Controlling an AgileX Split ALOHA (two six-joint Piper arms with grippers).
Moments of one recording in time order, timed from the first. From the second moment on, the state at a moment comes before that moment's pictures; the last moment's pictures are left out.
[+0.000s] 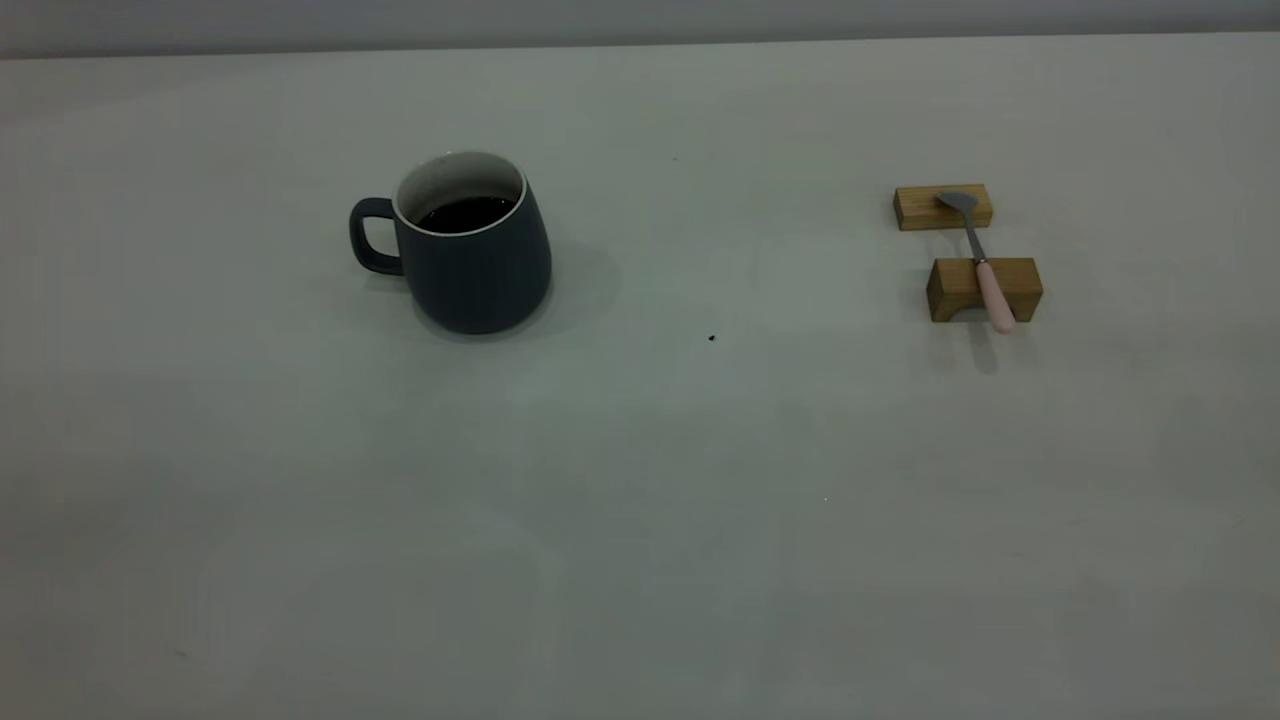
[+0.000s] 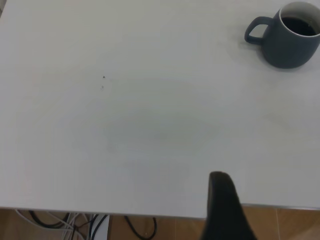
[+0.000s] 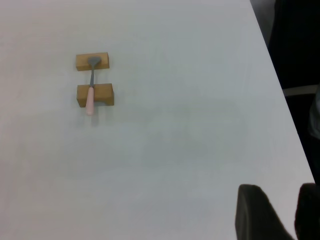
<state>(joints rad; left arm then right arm) 0.11 -0.02 -0.49 -0.06 1.15 0.01 0.02 0.02 -0.47 -0.11 1.13 0.08</state>
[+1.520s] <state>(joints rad) 0.08 0.29 -0.59 -0.06 1.02 0.05 0.02 0.02 -0.47 -0.11 1.13 0.08</state>
